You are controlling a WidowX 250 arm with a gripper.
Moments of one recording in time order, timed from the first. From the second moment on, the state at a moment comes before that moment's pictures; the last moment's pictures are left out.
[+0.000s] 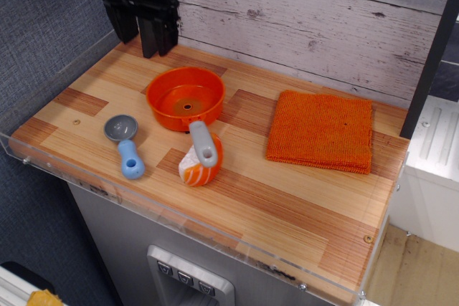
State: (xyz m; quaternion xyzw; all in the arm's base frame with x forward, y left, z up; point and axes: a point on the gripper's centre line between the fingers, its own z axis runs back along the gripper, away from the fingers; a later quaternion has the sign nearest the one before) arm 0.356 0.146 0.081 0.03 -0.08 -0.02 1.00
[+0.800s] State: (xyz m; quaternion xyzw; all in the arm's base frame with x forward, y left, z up) arm 0.373 0.078 0.163 0.01 -0.20 -0.15 0.97
